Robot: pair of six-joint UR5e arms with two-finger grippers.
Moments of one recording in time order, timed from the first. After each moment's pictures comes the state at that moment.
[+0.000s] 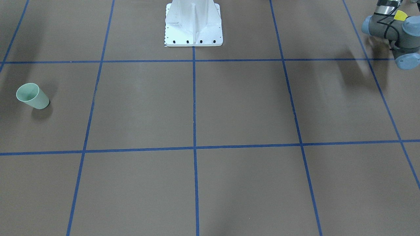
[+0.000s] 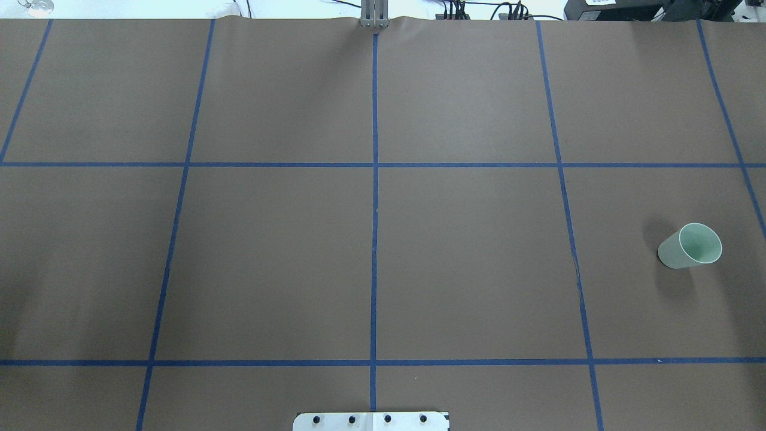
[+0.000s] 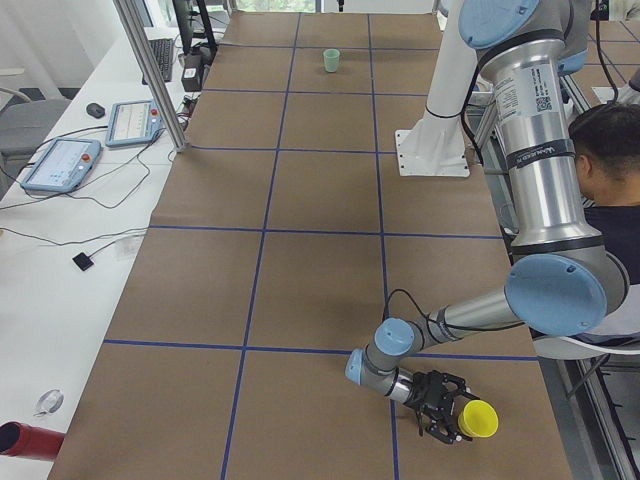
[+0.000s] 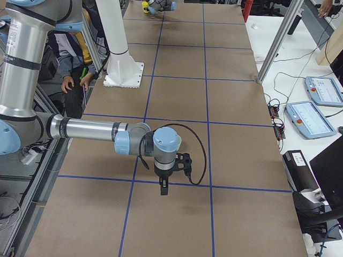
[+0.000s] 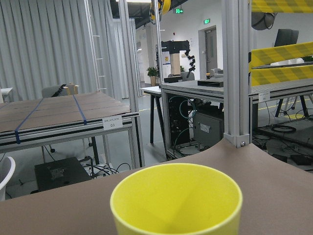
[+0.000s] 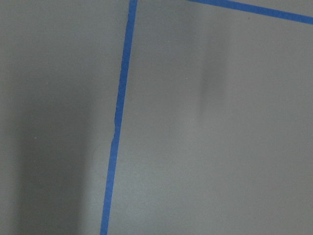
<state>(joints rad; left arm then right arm) -0.71 -1.30 -1.26 -1.10 -2.30 -2.59 1.54 -1.86 1.81 -1.55 2.23 -0.12</state>
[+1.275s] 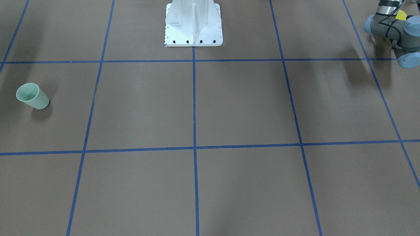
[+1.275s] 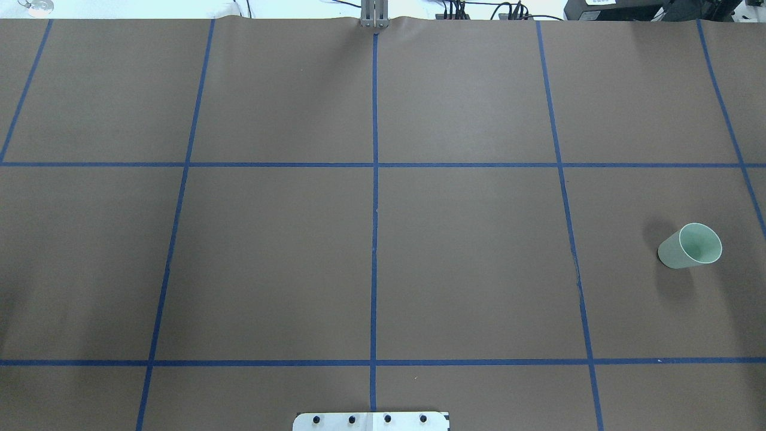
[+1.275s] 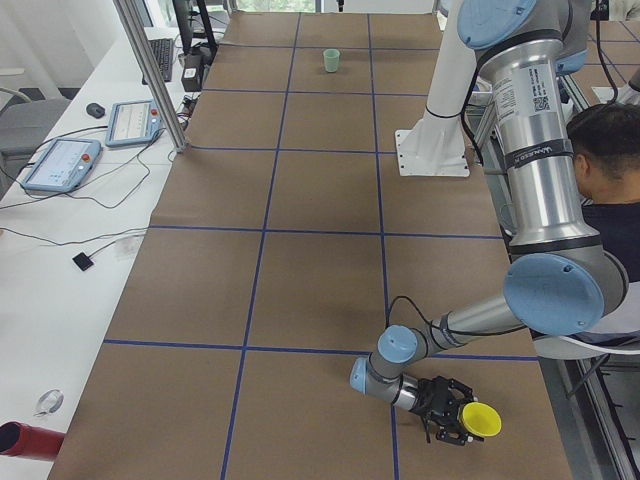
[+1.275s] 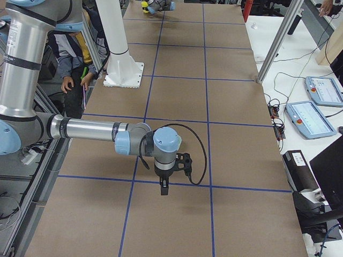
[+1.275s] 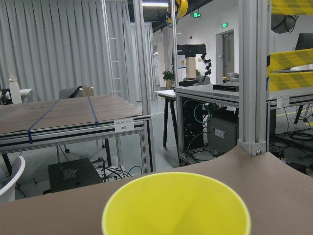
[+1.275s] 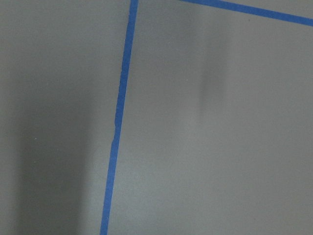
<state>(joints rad) -0.69 -1.30 -1.22 -1.11 -2.33 -2.58 1.54 -1.86 1.81 -1.55 2.23 -0.12</state>
